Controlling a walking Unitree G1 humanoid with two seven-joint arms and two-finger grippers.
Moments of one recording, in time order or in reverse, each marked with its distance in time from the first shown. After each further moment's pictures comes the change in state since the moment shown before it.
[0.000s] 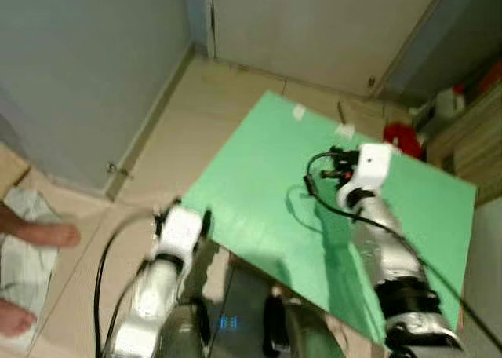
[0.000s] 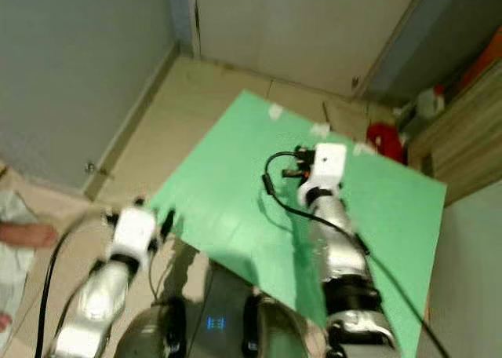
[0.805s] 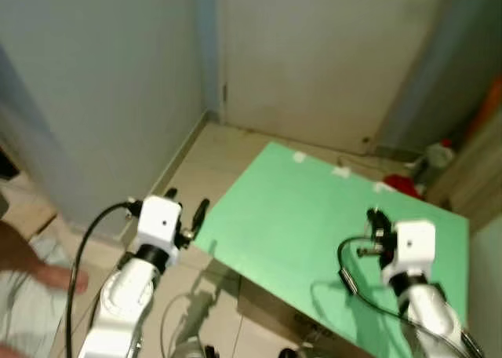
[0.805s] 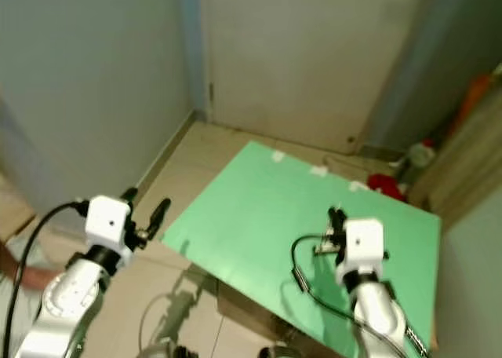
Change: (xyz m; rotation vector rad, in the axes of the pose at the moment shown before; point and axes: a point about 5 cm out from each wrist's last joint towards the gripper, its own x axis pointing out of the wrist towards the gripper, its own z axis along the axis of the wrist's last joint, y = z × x) left arm -0.024 0.012 0.023 -0.154 -0.035 -0.117; right arm -0.122 -0.024 -0.041 -0.168 0.091 -0.063
